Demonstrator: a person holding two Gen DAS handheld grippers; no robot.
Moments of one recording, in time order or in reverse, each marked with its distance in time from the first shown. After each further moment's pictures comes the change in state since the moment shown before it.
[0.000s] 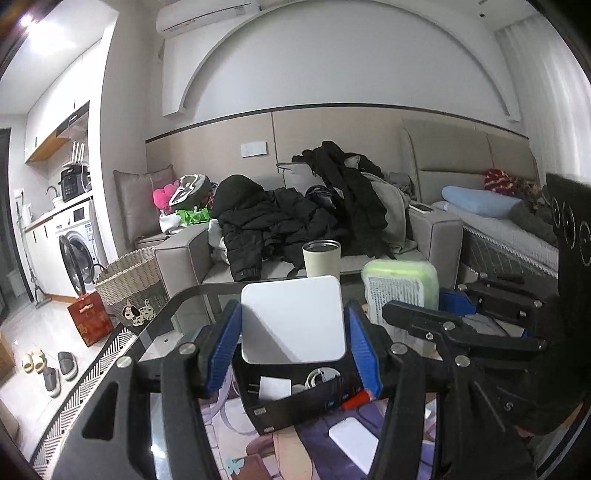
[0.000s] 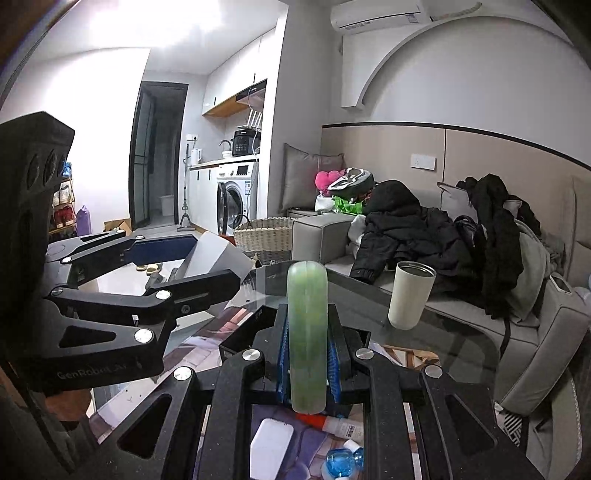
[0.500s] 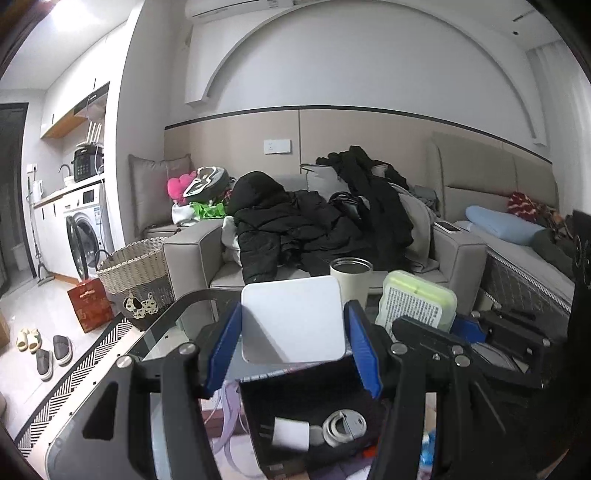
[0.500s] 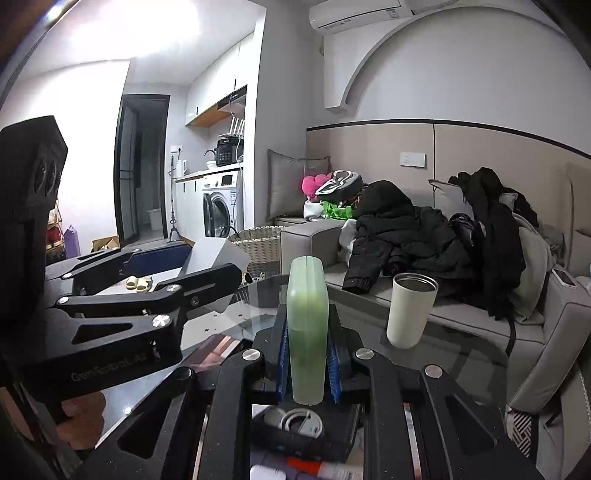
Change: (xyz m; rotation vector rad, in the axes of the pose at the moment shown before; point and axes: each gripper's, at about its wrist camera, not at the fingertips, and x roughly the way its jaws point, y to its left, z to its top) left arm 0.067 0.032 0.024 -0.095 -0.003 0.052; right arm 0.069 -0.019 0.029 0.063 -0.020 -0.030
